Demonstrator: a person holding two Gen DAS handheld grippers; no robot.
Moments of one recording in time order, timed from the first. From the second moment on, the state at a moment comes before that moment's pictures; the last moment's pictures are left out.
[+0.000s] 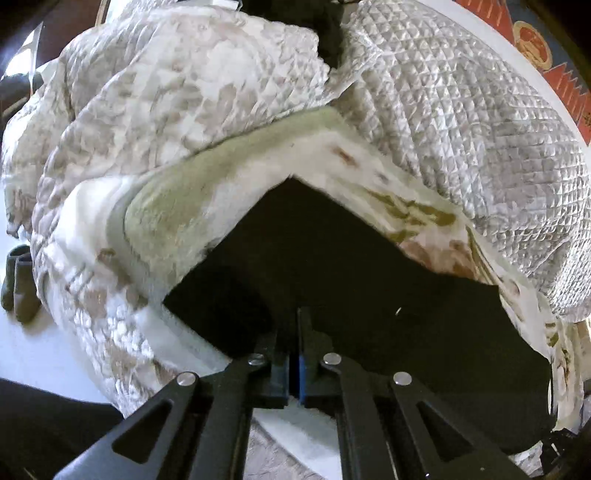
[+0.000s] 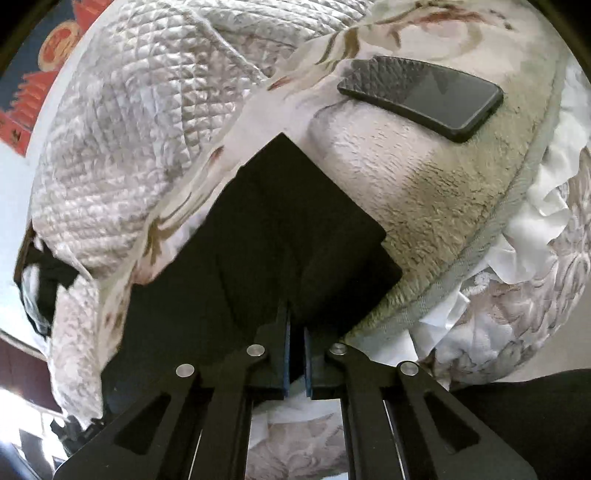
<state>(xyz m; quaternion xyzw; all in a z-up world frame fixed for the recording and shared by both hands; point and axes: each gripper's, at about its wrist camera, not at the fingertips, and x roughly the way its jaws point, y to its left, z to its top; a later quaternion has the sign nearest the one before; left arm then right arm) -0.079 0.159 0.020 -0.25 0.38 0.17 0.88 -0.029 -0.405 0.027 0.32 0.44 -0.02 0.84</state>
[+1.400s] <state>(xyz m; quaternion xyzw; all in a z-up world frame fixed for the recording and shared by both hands) 0.064 0.050 0.022 -0.06 0.45 0.03 0.89 0.100 -0.342 0.024 0.03 0.45 0.00 0.89</state>
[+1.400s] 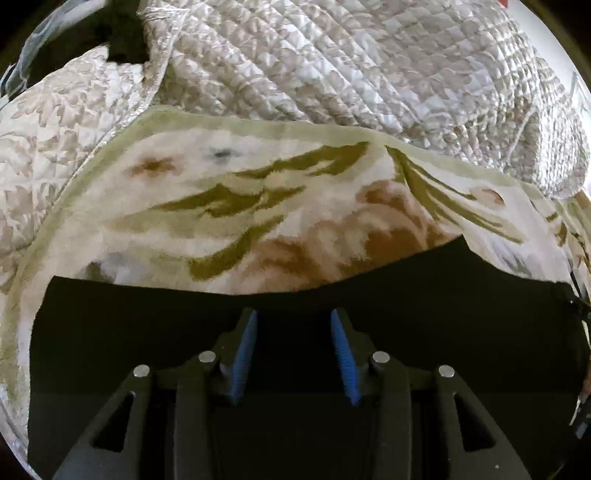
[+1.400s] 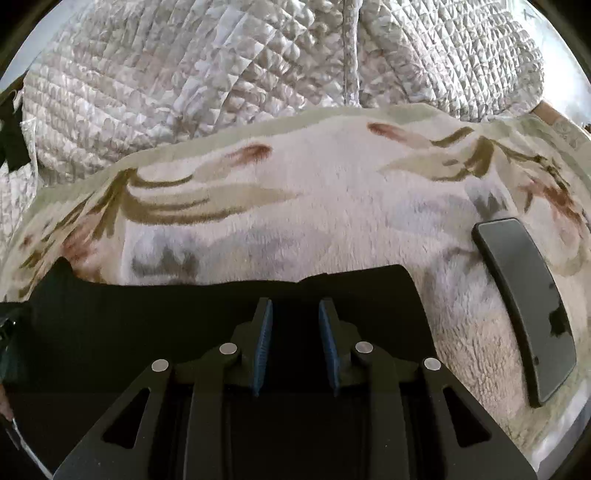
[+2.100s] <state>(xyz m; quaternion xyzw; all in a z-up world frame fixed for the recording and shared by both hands) 0.008 0.097 0.043 -0.07 0.40 0.11 0.91 0.054 -0.318 0.060 0.04 0.40 0.05 0.91</state>
